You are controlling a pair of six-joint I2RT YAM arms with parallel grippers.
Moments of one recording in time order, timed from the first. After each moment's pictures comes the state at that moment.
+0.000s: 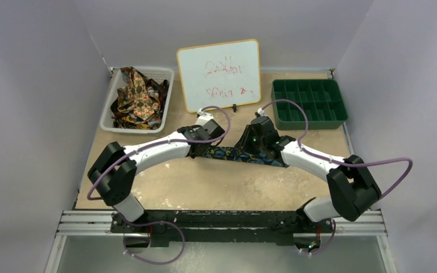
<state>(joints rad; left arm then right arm) -0.83 1.61 1.10 -0.66 -0.60 -0.55 0.60 1.43 0.78 -0.14 -0.05 0.86</state>
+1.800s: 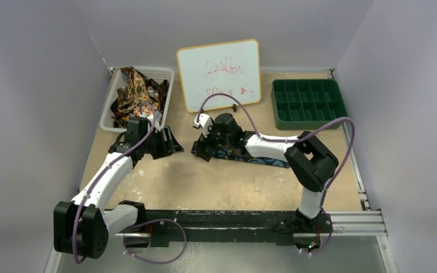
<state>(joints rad) -0.16 1.09 0.70 -0.45 0.40 -0.50 0.81 1.81 1.06 0.18 -0.33 -0.13</state>
